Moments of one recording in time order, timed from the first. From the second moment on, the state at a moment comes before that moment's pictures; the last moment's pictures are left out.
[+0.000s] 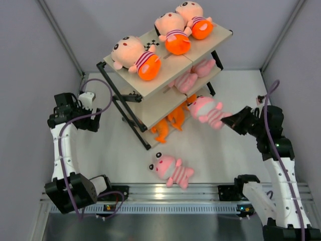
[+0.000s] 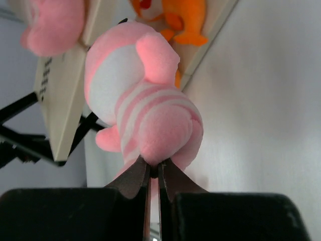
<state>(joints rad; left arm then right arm) 0.33 1.17 1.15 -0.91 0.23 0.51 -0.04 0.72 0.86 -0.64 -0.39 0.72</state>
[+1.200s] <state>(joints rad) 0.33 1.17 1.15 -0.91 0.22 0.52 0.75 1.33 1.19 -0.17 -0.02 1.04</state>
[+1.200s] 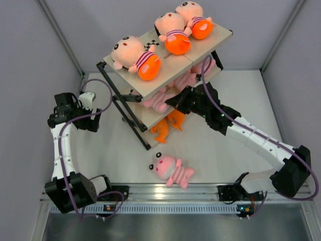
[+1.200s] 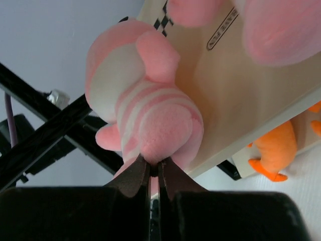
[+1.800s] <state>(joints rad) 0.33 1.17 1.15 -0.91 0.21 0.52 0.67 1.33 1.20 -0.17 0.17 1.01</state>
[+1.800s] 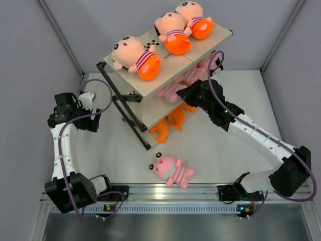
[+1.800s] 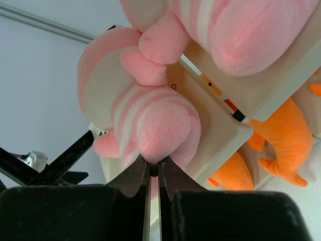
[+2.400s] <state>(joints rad) 0.33 1.17 1.15 -0.92 0.20 0.52 0.65 1.29 1.20 -0.17 0.17 0.98</state>
